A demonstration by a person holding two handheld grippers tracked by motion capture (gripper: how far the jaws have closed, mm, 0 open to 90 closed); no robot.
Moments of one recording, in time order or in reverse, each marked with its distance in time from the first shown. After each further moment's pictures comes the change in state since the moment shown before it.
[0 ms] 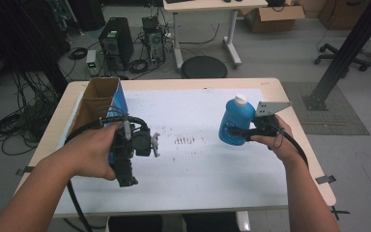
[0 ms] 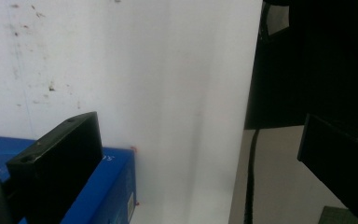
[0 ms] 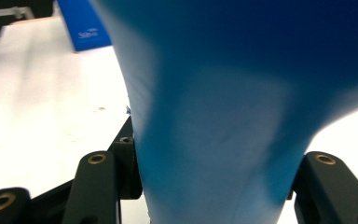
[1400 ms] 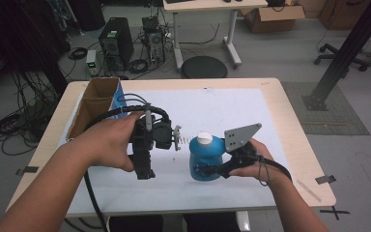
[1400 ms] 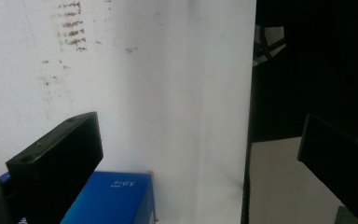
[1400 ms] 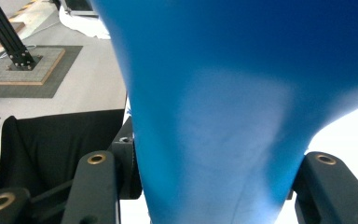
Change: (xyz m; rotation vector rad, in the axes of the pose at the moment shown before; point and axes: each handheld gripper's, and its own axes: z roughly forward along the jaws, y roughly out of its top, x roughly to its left) left arm 0.001 0.044 -0.023 -0.017 0.016 0.082; right arm 0.115 0.038 0.037 0.059 0.341 -0.184
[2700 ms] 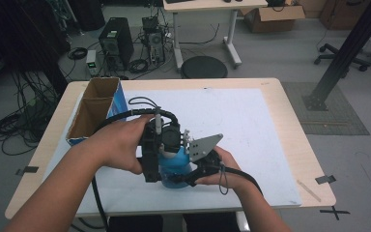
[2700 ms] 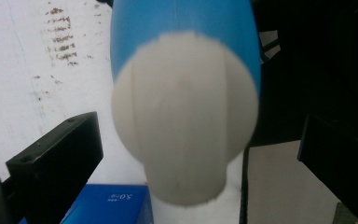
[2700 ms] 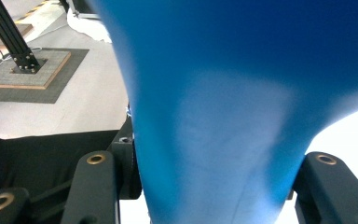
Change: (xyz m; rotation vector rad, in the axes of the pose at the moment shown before) left arm -0.003 0.016 0.007 0.008 -0.020 0.029; right arm 0.008 0.013 0.083 -0.014 0.036 -0.022
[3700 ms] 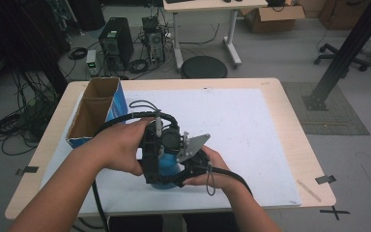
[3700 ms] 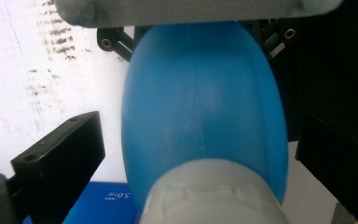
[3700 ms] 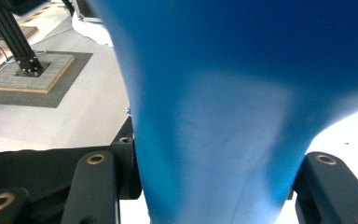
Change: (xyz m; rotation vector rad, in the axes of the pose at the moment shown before) left arm 0.000 -0.001 0.009 0.017 0.009 -0.019; right arm 0.003 0.019 0.023 -0.019 0.022 -0.008
